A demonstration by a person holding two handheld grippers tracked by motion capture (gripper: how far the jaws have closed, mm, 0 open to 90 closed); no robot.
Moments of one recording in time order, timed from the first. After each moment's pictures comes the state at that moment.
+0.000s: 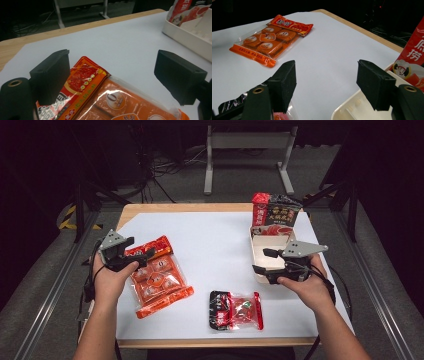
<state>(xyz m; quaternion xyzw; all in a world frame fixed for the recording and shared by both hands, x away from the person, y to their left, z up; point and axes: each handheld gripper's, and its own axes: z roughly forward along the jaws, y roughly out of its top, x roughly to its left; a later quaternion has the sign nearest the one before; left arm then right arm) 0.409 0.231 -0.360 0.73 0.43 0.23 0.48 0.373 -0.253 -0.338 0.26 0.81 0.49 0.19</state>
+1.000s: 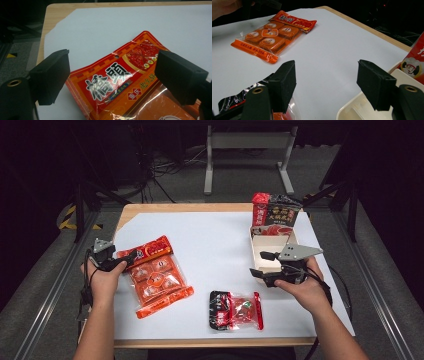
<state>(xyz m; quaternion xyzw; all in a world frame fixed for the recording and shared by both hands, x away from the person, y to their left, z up) 0.441 0.283 -0.429 0.68 0.55 0.26 0.42 0.373 -0.249 -0.348 0.25 0.82 0.48 0.19</state>
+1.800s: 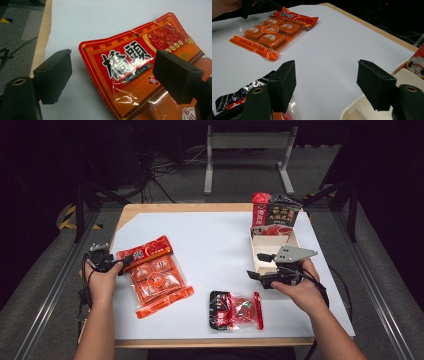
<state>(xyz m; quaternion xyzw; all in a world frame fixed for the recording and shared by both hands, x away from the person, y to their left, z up) 0.448 0.299 -0.448 0.65 0.62 0.18 0.39 0.374 -0.241 -0.355 0.25 0.82 0.47 0.19</state>
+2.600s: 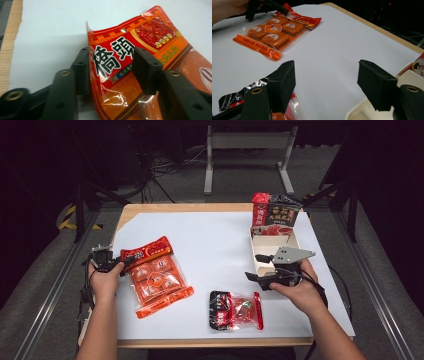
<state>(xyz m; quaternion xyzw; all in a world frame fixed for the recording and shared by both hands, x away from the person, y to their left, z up) 0.455 0.297 -0.459 0.66 0.61 0.14 0.41 0.372 -0.237 -0.356 0.24 0.83 0.47 0.18</state>
